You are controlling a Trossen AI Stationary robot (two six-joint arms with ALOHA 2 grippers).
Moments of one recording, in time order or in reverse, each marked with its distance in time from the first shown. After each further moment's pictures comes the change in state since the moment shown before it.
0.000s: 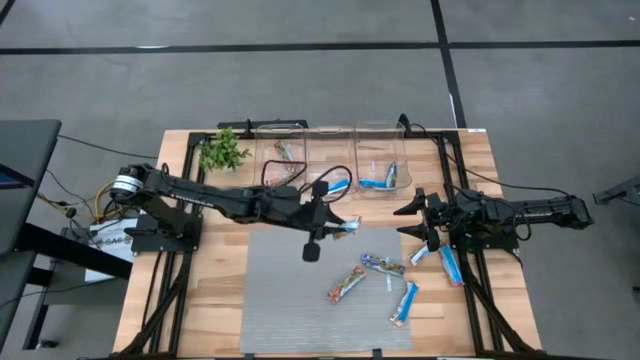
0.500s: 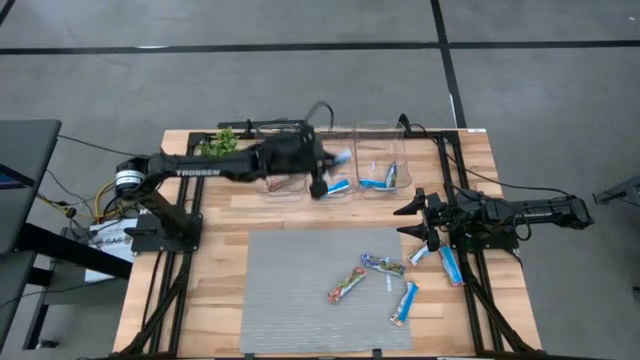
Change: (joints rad) left arm 0.365 0.001 0.000 -0.009 -0.005 0.033; right arm 0.000 0.000 0.000 0.000 0.000 0.000
